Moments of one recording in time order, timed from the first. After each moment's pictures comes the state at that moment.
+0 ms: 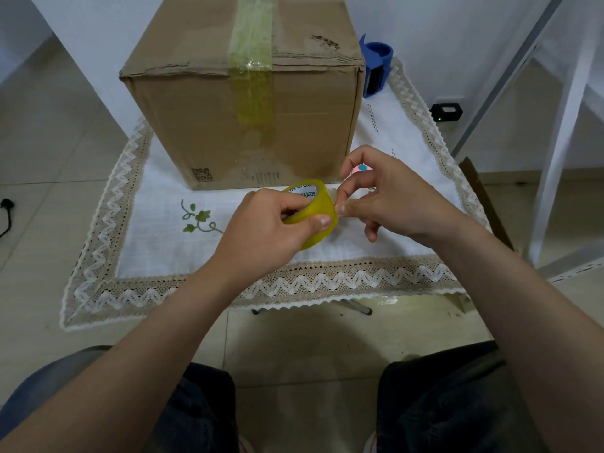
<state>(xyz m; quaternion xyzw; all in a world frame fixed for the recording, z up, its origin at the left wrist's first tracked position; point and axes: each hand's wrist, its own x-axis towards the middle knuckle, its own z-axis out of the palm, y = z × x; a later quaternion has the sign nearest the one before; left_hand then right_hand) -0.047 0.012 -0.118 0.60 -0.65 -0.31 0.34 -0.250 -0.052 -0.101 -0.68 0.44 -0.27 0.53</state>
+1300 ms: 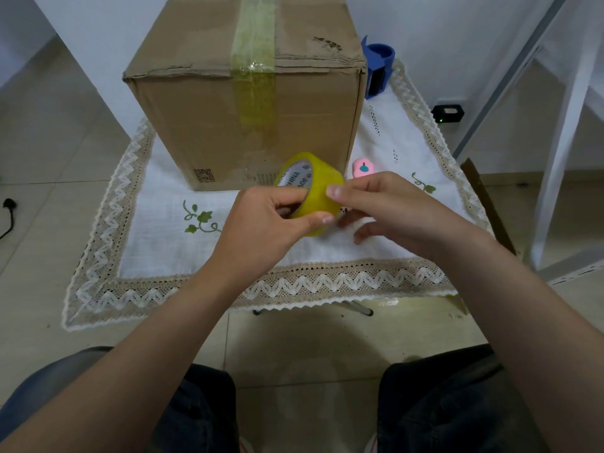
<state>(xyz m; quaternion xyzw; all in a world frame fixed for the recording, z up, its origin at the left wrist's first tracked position) -0.045 0.018 -0.110 0.56 -0.61 -0.37 0.42 -0.242 -0.040 -0.094 -0.61 0.48 -0.22 0.59</state>
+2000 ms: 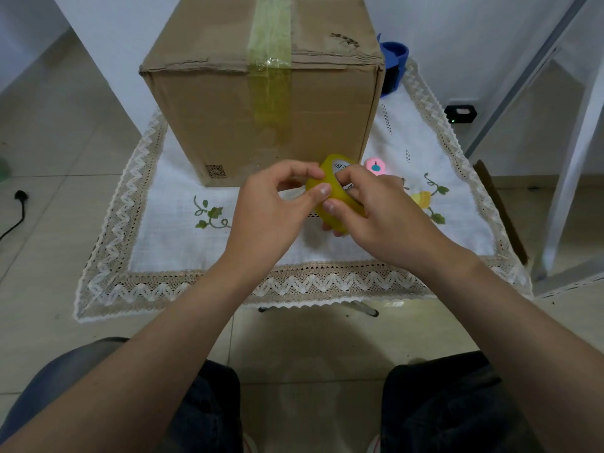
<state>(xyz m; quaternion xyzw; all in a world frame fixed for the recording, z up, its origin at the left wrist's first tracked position) -0.045 0.005 -0.117 0.58 -0.55 -0.33 0.50 -0.221 -0.027 -0.110 -0.82 0.43 -0.24 0.30</state>
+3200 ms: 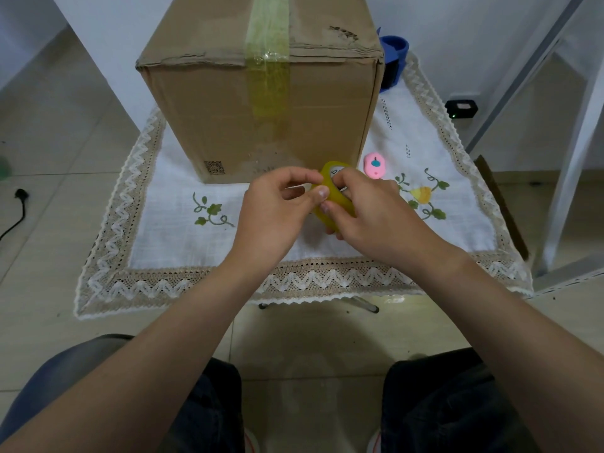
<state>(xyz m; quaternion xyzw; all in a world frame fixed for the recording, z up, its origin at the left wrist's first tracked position) -0.049 0.002 -0.128 0.60 -0.49 -0.40 0.50 -0.211 -0.021 -0.108 -0.82 0.48 -0.20 0.25</state>
